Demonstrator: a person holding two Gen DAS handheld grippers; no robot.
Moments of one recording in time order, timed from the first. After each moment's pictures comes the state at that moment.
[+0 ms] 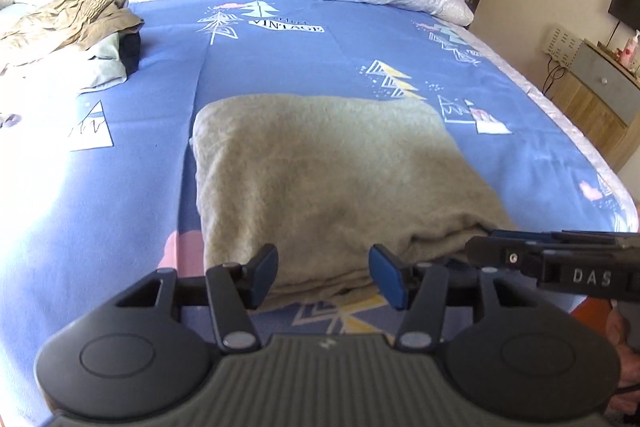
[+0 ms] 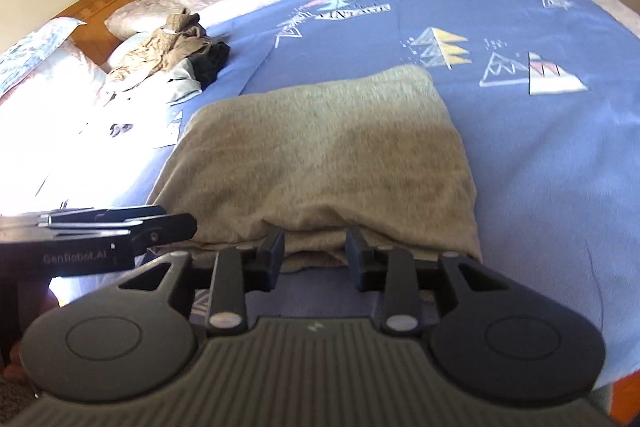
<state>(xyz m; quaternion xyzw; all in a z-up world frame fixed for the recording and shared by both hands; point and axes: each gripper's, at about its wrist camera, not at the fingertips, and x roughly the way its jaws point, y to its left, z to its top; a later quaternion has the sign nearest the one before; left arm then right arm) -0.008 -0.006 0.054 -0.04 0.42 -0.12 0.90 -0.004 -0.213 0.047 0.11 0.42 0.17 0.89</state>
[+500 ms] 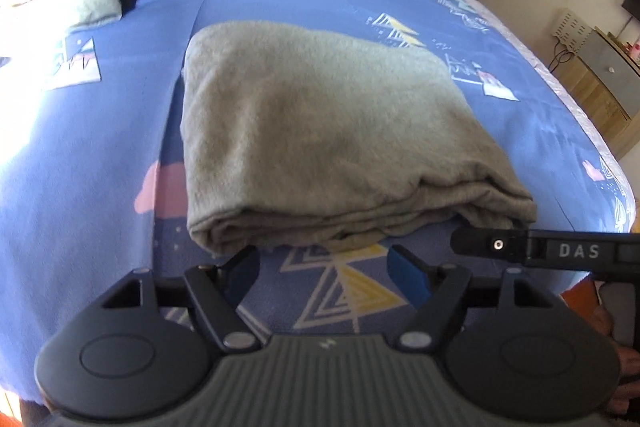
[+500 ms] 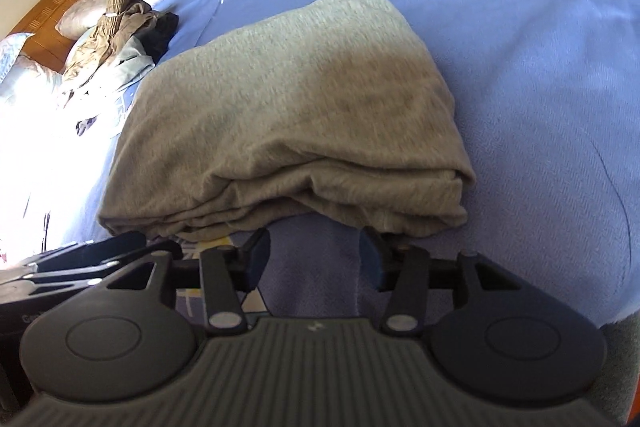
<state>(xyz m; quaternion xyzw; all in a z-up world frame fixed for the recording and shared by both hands) -0.010 -0.006 0.022 -0.08 0.48 -0.12 0.86 0.000 -0.217 0.016 0.17 0.49 0.13 0.85</state>
